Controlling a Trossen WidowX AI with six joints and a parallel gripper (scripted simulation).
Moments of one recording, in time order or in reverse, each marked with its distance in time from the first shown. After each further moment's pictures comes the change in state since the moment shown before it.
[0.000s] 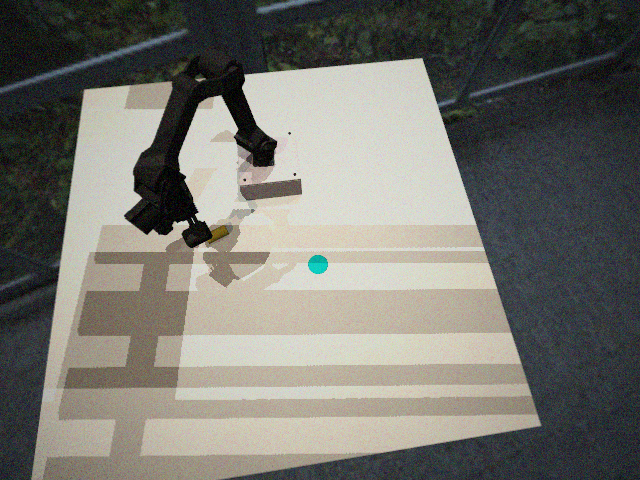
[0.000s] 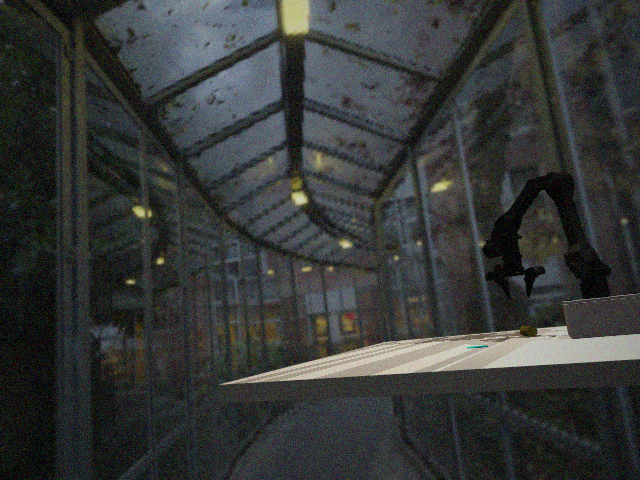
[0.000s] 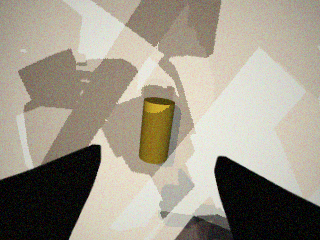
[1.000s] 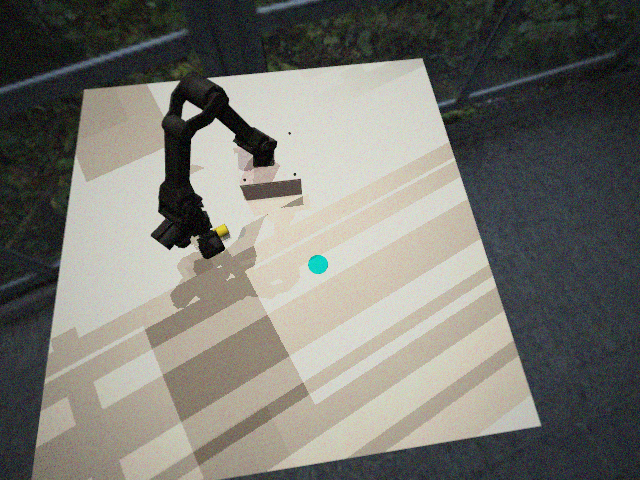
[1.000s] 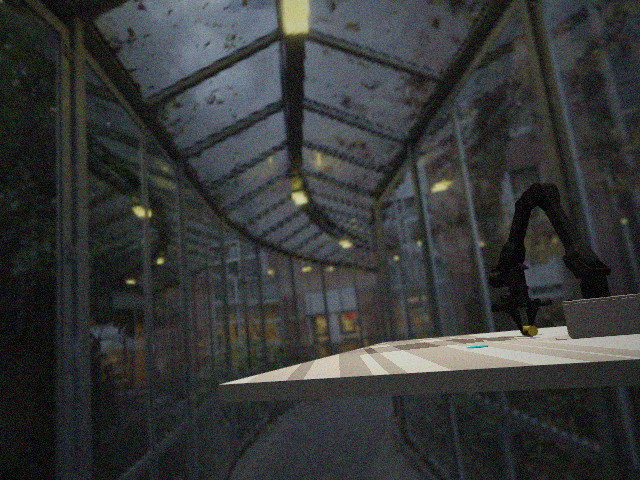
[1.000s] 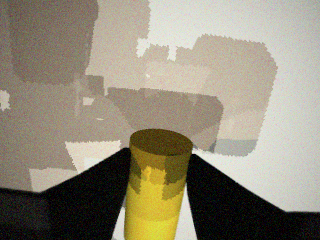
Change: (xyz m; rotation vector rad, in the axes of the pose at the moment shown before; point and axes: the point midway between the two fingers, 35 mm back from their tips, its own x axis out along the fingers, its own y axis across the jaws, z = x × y) arm 0.109 -0.002 -0.007 0.001 0.019 -0.007
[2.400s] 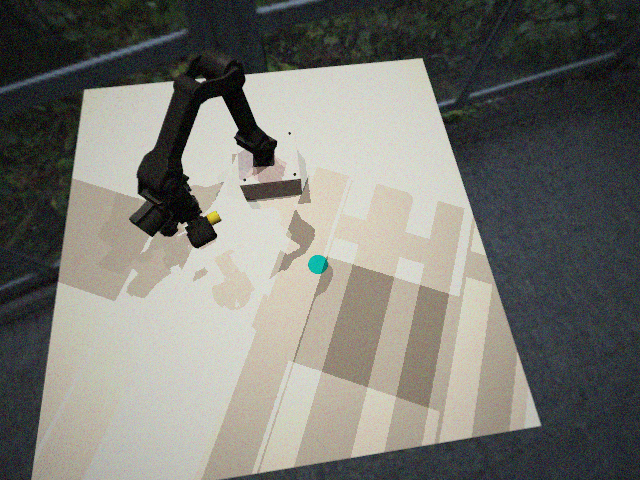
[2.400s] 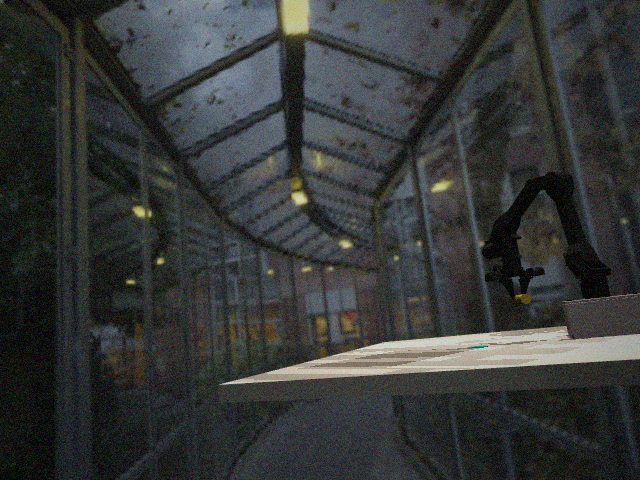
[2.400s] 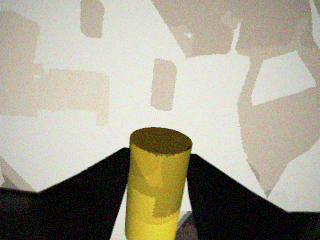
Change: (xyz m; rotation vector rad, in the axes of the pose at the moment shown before) arm -0.106 0.006 -0.002 -0.039 -0.001 0.003
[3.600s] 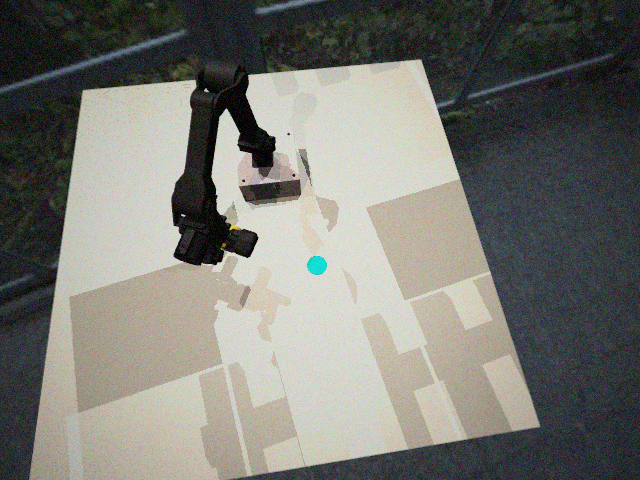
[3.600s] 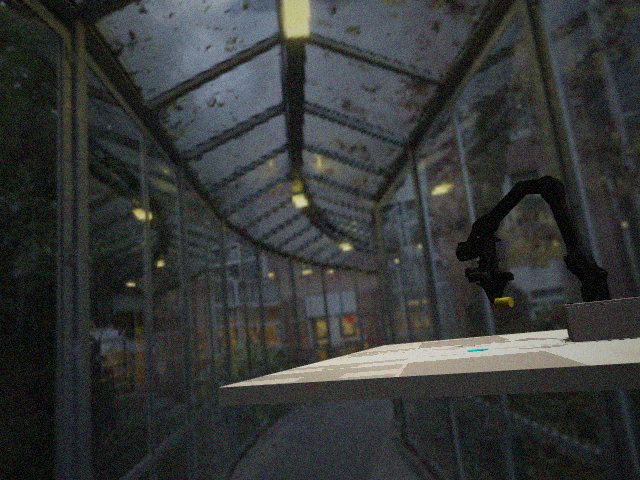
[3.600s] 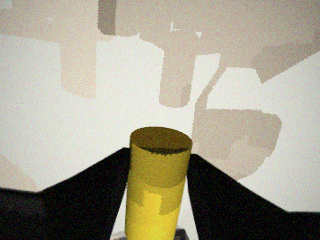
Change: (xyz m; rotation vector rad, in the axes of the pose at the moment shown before) arm -0.007 0.096 -0.040 -0.668 -0.006 0.030
